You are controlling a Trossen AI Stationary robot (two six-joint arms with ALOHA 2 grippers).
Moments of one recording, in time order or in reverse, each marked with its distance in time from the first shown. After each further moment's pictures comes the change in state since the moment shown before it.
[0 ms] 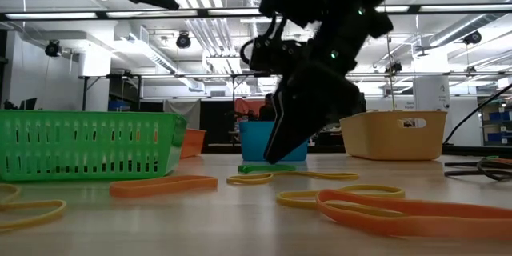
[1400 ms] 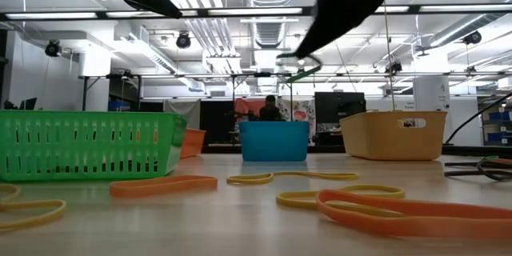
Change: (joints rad) left arm 0.000 0.046 0.000 0.001 0.001 -0.050; right arm 0.016 -0.448 -0.073 -0.216 0.271 -0.001
